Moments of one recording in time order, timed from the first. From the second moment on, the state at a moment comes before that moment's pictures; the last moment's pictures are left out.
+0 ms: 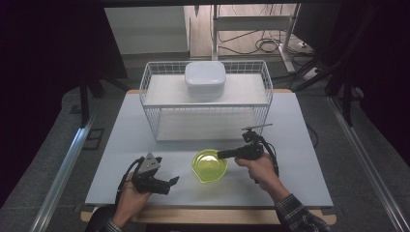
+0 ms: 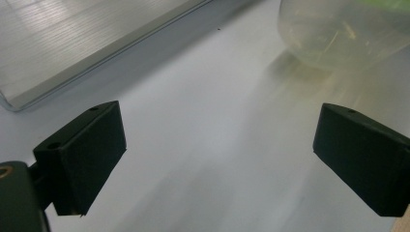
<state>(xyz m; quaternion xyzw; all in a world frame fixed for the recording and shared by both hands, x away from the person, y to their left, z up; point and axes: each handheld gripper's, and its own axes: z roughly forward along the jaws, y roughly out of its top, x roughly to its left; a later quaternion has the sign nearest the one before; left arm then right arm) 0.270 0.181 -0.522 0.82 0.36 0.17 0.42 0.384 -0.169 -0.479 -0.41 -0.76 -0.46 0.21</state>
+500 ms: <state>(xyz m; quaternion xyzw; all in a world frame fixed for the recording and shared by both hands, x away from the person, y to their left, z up) 0.271 0.180 -0.523 0.82 0.36 0.17 0.42 0.382 -0.185 -0.439 -0.41 -0.74 -0.50 0.19</state>
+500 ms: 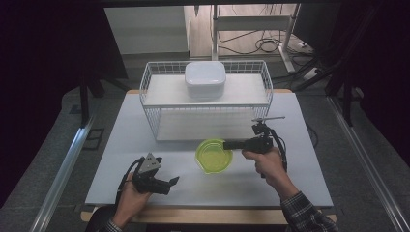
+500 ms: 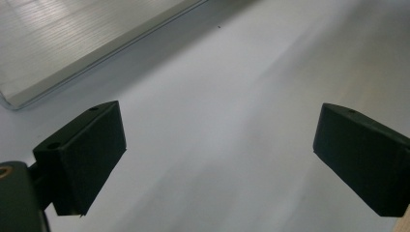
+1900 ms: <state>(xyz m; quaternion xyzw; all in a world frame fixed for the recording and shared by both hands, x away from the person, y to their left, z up) 0.273 0.182 -0.525 0.82 0.36 0.17 0.42 0.417 -0.191 -0.333 -0.41 -0.70 -0.58 0.14</state>
